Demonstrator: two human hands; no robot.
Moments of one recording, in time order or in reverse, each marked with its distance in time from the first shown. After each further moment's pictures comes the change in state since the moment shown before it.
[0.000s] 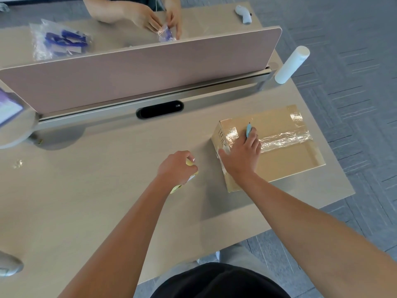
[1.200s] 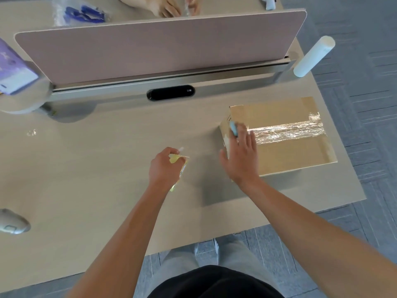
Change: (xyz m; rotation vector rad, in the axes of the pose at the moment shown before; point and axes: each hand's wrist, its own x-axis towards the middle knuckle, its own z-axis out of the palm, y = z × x) left_hand -0.043 -0.042 0.033 -0.415 0.354 -0.199; right_hand -0.039 0.016 0.007 0.078 0.115 -0.510
